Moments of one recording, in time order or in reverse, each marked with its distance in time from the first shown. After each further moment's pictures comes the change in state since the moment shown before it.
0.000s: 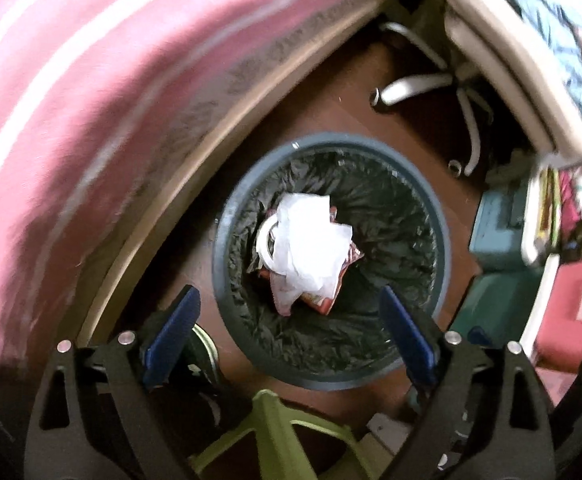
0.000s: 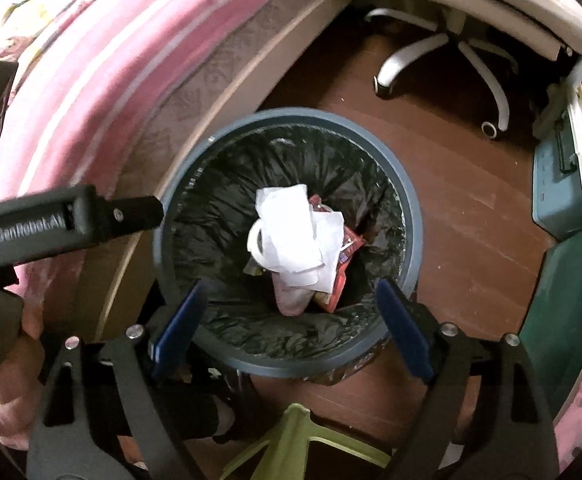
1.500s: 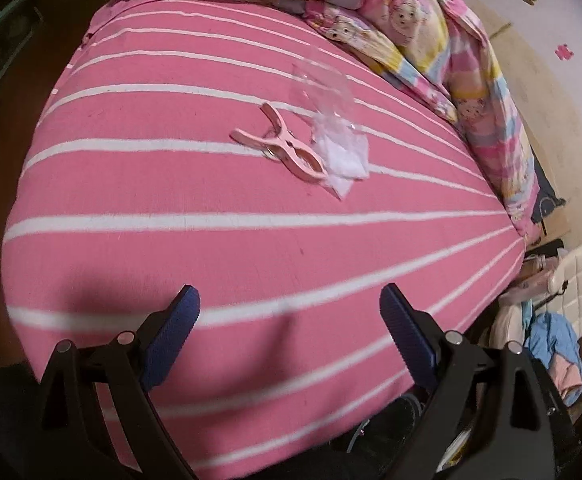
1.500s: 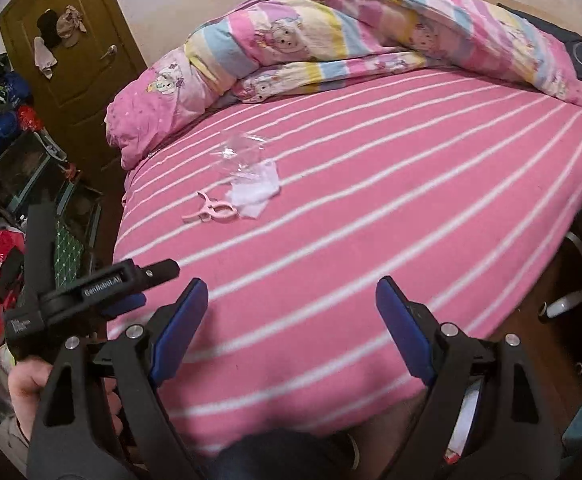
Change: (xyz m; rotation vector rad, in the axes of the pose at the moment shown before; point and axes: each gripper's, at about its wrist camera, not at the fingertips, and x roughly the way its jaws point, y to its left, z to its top) left arm -0.243 0.388 -0.016 -0.713 -0.507 -0.057; right arm -0.110 0.416 0.102 -0.547 -0.242 0.344
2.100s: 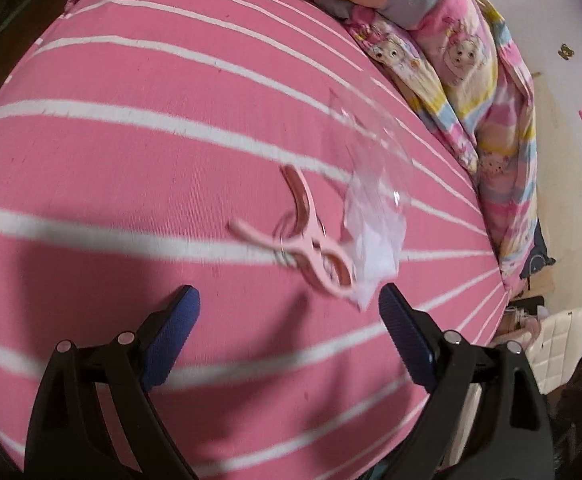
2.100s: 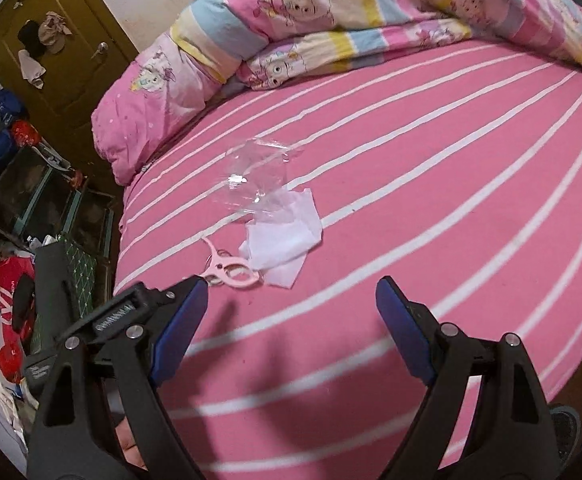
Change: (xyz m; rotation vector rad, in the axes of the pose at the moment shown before) left arm 0.072 0.027 0.083 -0.172 0.018 -0.067; right arm 0.132 0.014 0.080 0.080 0.108 0.087
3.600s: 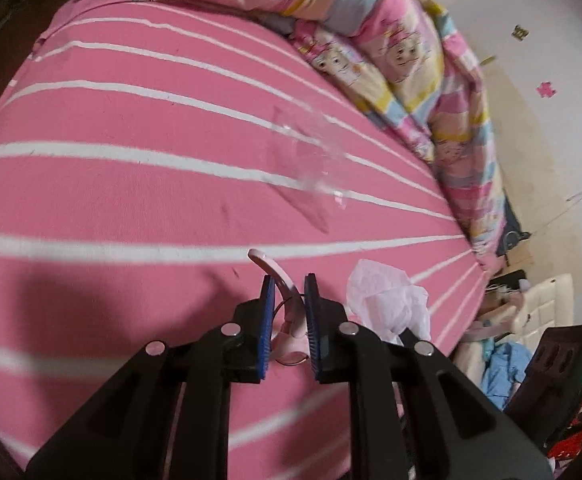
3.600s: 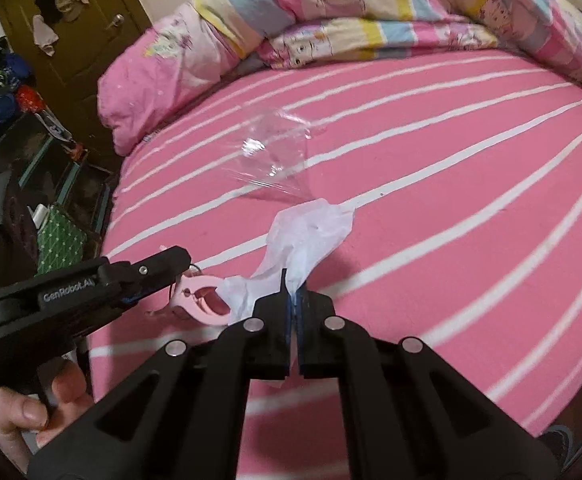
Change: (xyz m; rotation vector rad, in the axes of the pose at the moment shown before) left arm -0.037 -0.018 -0.021 0.123 -0.052 -0.117; right arm -0.002 0.019 -0.029 -0.110 -0.025 -0.003
